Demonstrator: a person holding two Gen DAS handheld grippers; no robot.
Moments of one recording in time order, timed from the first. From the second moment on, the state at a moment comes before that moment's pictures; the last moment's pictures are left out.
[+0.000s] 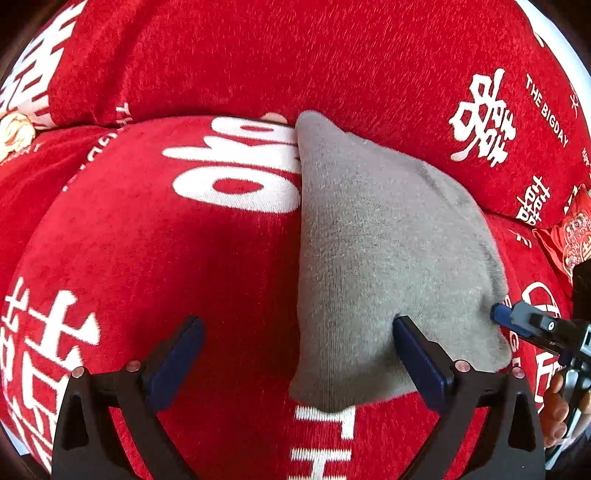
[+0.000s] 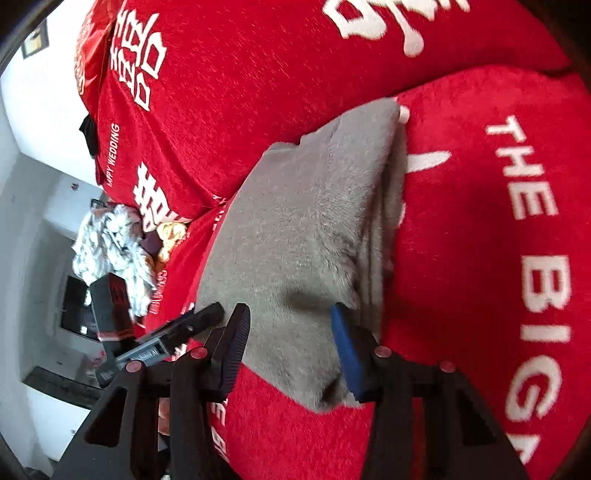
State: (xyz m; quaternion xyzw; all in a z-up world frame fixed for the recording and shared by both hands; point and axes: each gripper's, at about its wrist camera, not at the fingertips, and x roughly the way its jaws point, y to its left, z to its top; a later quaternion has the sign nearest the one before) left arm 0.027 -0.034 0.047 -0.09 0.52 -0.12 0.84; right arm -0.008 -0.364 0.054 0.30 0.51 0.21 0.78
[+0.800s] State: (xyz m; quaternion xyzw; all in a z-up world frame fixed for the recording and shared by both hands) left arm 0.068 0.002 0.062 -0.14 0.54 -0.19 0.81; right arm -0.035 -0.420 0.092 0.27 0.47 0.05 0.84
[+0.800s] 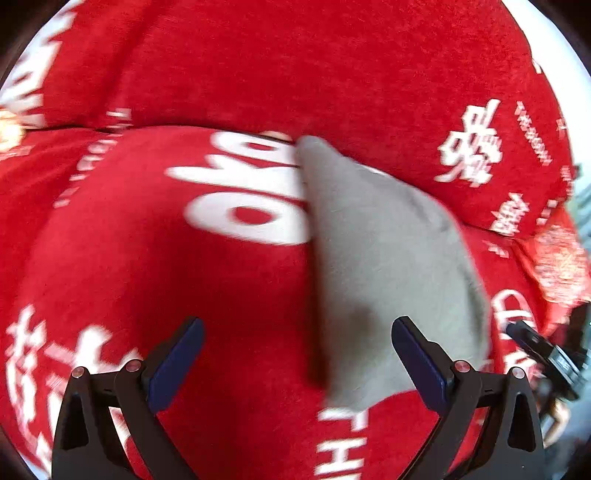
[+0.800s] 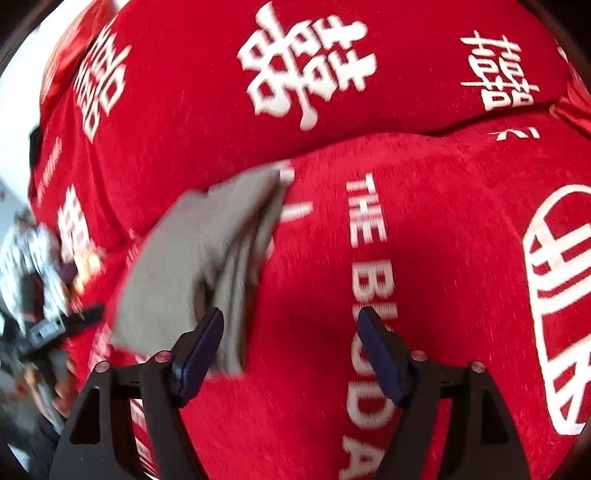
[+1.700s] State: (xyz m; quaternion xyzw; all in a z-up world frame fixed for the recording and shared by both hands) left arm 0.134 -0.090 0.034 -0.08 0.55 -0.22 0.80; right arm 0.099 -0.289 0.044 0.18 0.53 0.11 0.82
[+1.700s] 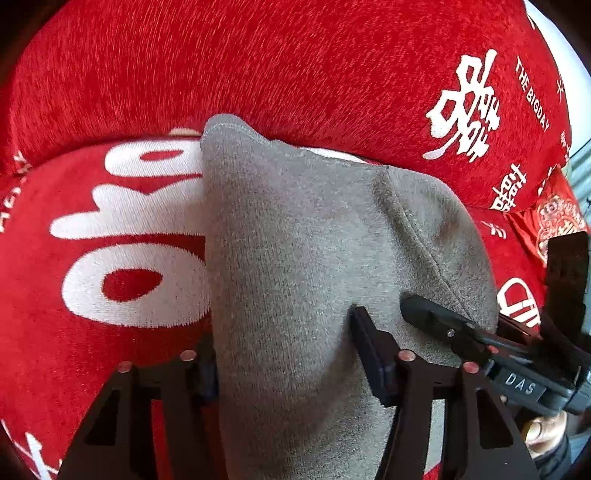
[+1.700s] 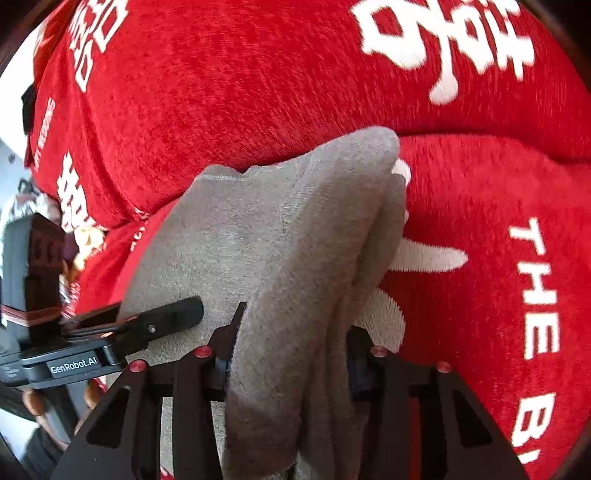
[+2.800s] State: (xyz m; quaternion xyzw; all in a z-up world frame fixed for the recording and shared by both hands) left arm 0.066 -0.094 0.086 0.02 0.51 -0.18 0.84; right arm 0.045 -0.254 0.108 0.12 0.50 0.08 0.85
